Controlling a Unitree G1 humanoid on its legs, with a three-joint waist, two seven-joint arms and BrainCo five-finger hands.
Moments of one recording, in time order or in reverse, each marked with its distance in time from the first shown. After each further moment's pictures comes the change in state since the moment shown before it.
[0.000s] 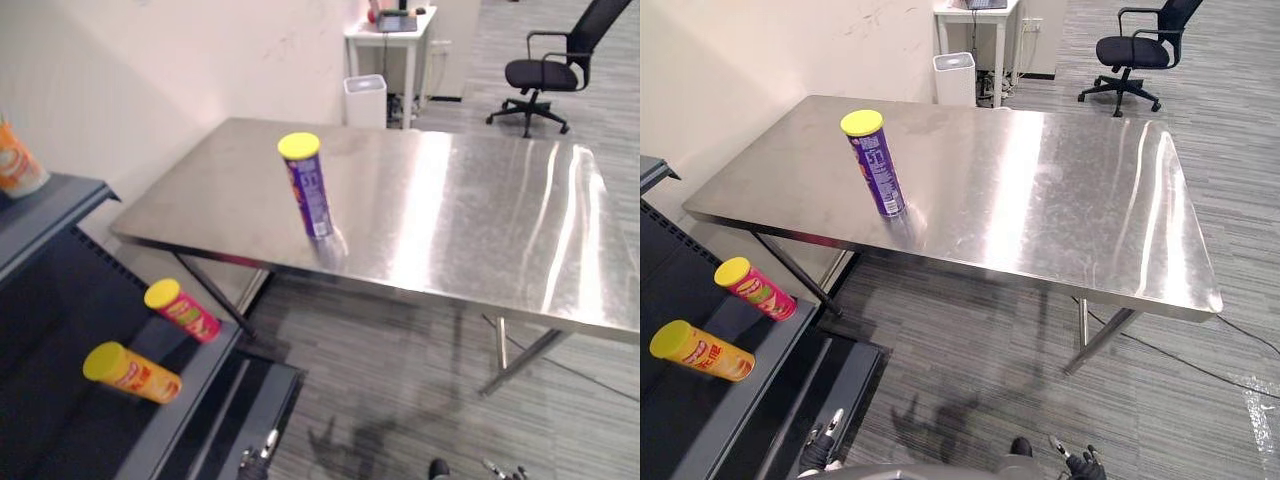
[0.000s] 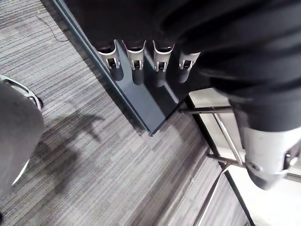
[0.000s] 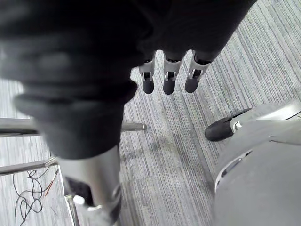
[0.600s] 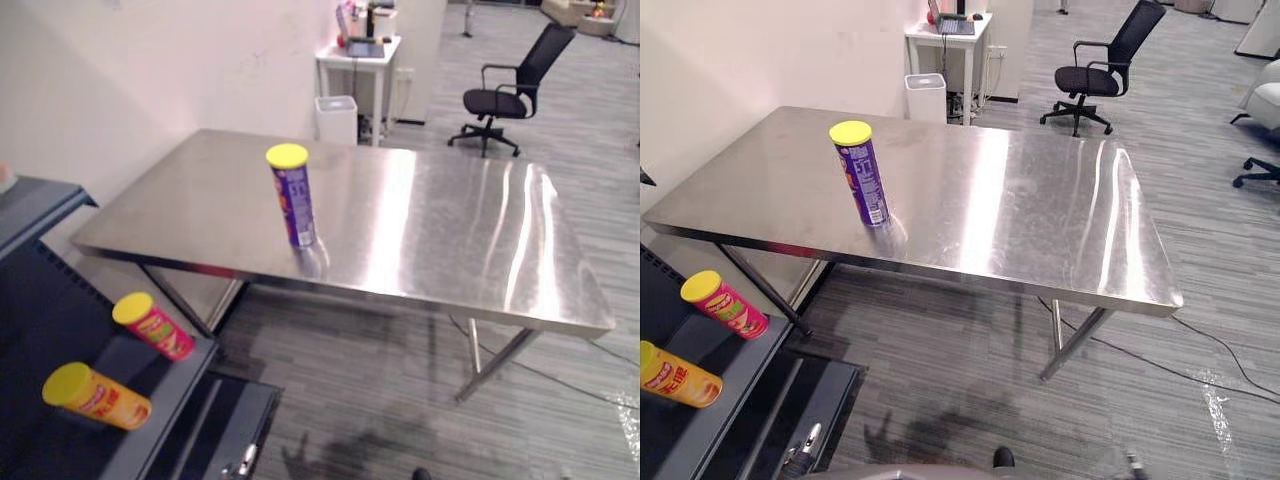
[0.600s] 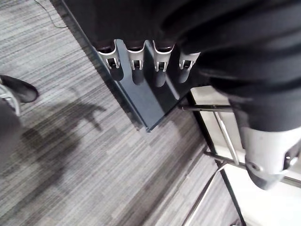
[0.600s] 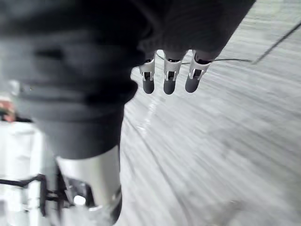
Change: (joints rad) left arm 0.060 0.025 0.140 -0.070 0.000 0.020 -0.044; right arm 0.007 -0.083 -0.344 -0.238 0.247 -0.055 -0.173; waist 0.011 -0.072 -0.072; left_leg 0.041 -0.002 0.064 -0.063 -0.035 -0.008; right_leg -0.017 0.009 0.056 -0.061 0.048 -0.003
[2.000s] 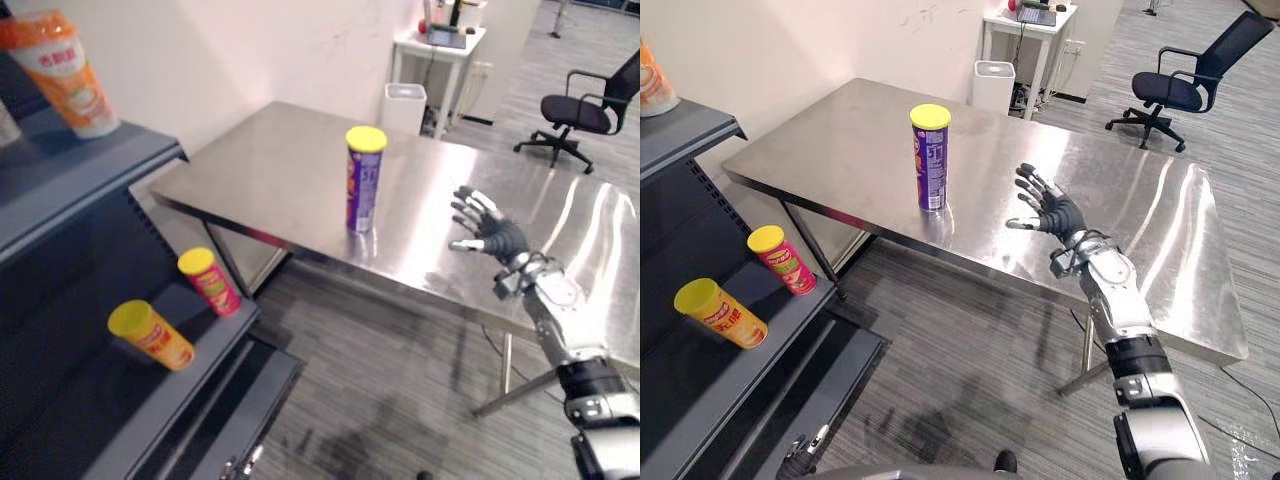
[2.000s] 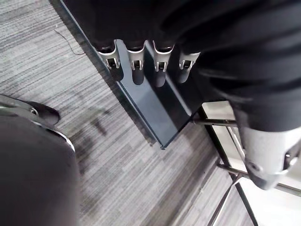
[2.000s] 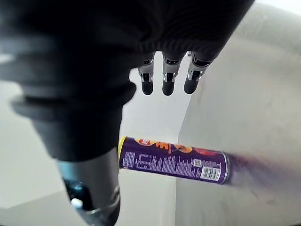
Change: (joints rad) left arm 0.068 0.053 -0.130 -0.091 0.100 0.043 0.007; right arm -0.631 -0.349 0.733 -0.563 -0.181 0.217 0.616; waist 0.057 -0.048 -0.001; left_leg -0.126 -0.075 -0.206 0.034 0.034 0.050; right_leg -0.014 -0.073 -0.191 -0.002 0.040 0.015
